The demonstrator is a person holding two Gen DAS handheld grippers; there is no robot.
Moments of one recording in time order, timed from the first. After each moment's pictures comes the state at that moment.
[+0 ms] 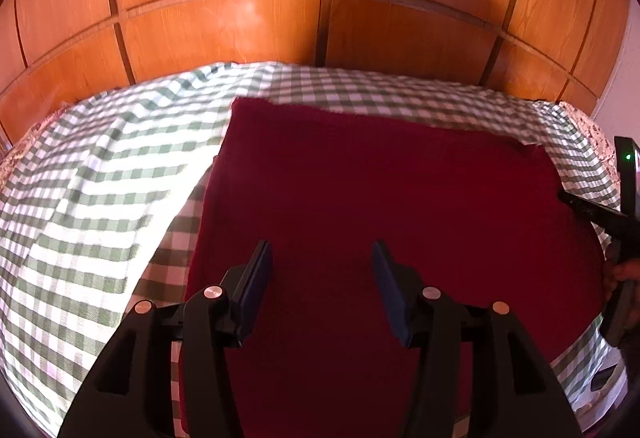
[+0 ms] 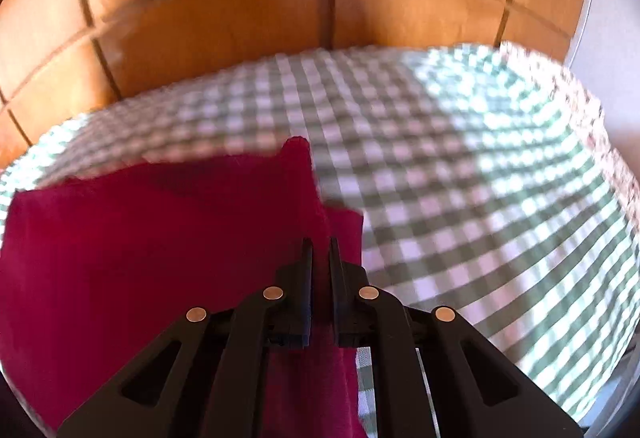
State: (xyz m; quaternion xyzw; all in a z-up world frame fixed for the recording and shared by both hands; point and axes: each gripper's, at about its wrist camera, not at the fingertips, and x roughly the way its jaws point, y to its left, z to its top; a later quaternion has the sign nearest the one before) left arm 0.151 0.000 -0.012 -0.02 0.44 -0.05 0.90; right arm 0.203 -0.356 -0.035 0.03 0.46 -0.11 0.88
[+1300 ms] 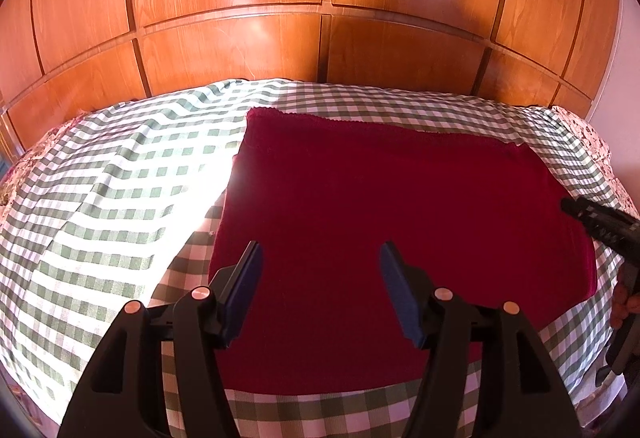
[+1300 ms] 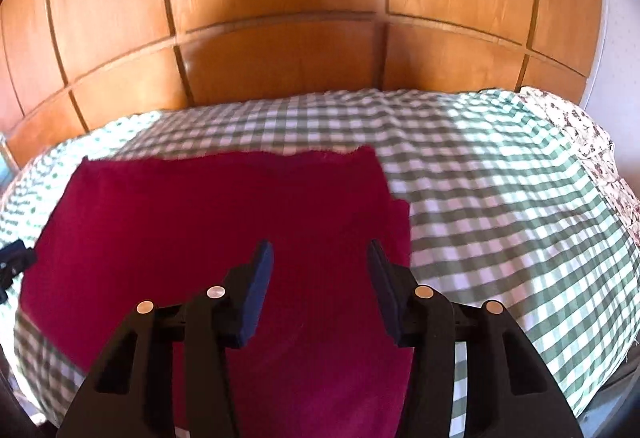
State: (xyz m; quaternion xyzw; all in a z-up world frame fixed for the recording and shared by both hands) left arm 0.107 0.002 0.009 -0.01 0.40 -0.04 0.91; right arm 0.130 -0.301 0.006 0.00 0.41 -0.05 0.91
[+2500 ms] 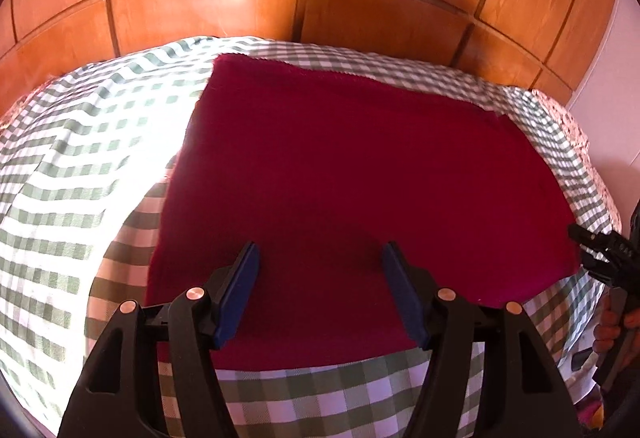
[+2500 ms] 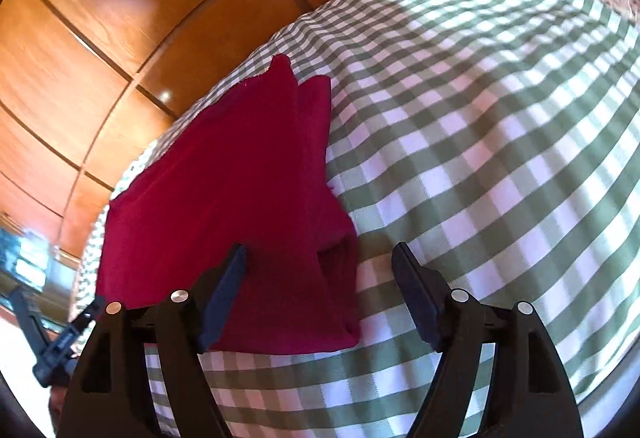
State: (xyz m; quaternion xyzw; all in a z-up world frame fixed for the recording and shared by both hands) left arm 0.108 -0.007 -0.018 -0.04 0.45 -0.09 0.89; right arm 0.063 -0.393 -0.042 0.28 0.44 0.00 0.86
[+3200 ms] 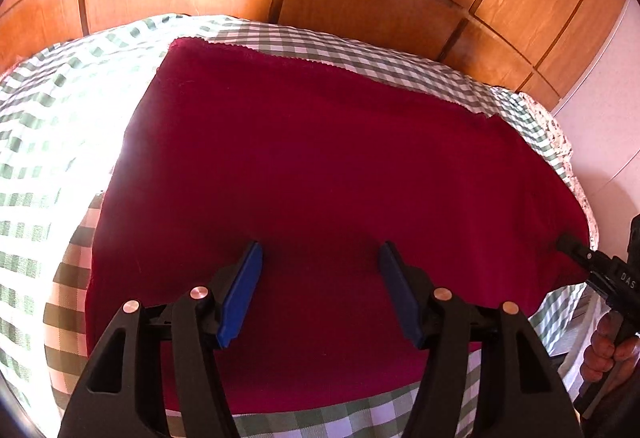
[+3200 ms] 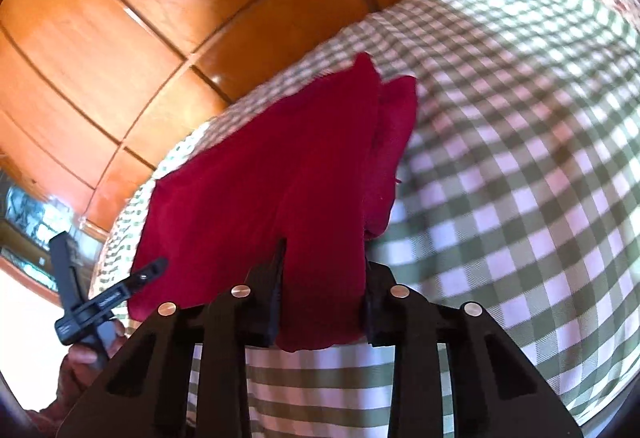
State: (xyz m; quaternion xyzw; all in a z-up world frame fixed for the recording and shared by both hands) left arm 0.137 -0.023 -0.026 -0.10 0.48 -0.13 0.86; right arm 0.076 -0.346 -0.006 0.24 0.42 0.07 0.87
